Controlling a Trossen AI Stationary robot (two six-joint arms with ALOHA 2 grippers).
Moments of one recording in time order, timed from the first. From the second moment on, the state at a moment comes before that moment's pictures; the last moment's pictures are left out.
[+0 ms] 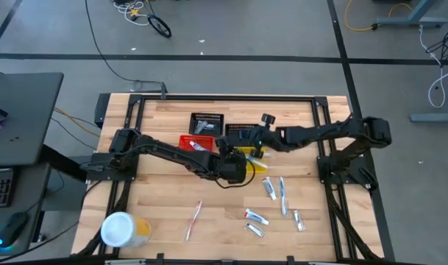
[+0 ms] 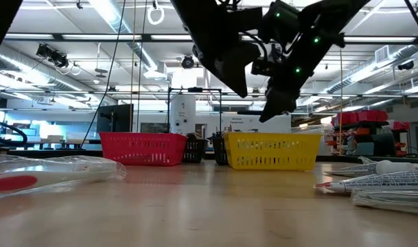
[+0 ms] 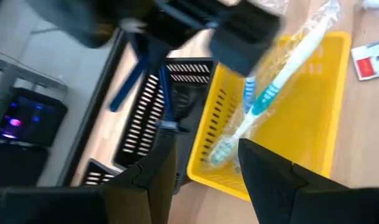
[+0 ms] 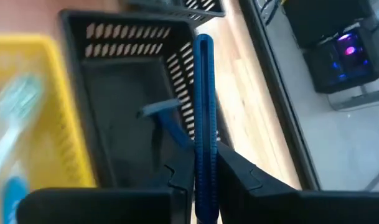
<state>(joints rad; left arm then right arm) -0.19 2.00 1.58 -0.56 -0.75 -0.13 -0.11 1.53 0.89 -0.30 0.53 -0.13</state>
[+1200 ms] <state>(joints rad) -0.24 1.99 1.63 -0.84 -0.62 -0.51 -0.08 1.51 0.92 -0.35 0.30 -0.13</state>
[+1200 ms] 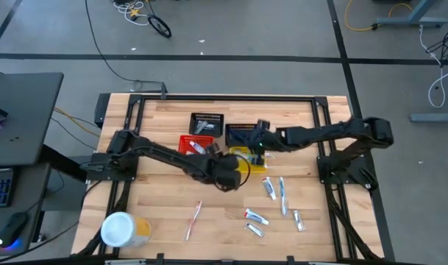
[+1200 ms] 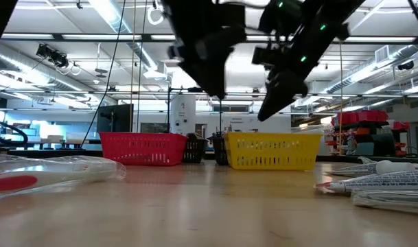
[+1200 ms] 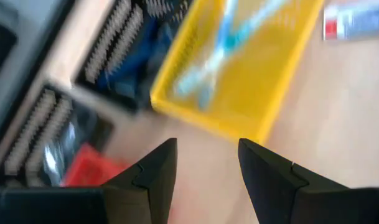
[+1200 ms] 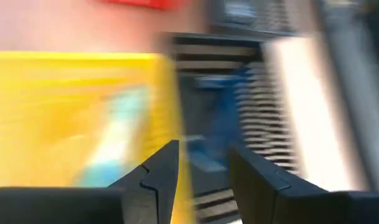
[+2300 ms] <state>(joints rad) -0.65 1.99 1.32 -0.72 -0.15 -1.62 0.30 1.43 0.92 -0.39 -0.06 -0.10</state>
